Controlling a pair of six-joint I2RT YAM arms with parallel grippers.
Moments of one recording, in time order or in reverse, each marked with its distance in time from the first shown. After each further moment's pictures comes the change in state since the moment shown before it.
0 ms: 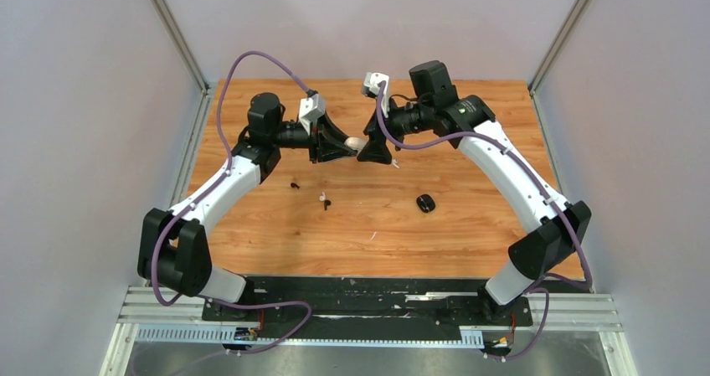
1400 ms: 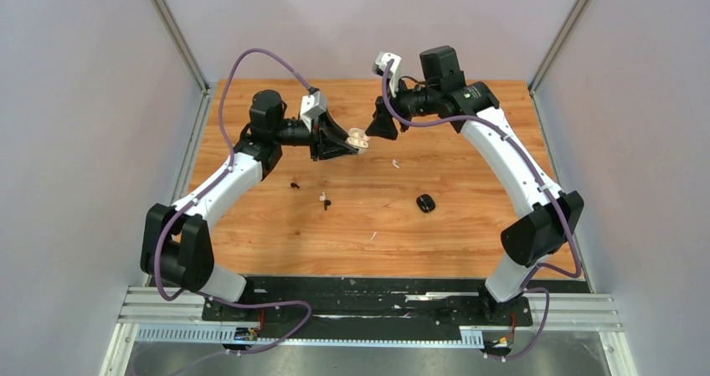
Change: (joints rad) left arm -0.001 0.030 0.026 0.003 0.022 -0.010; right arm -0.089 0.097 0.111 0.004 0.049 0.038
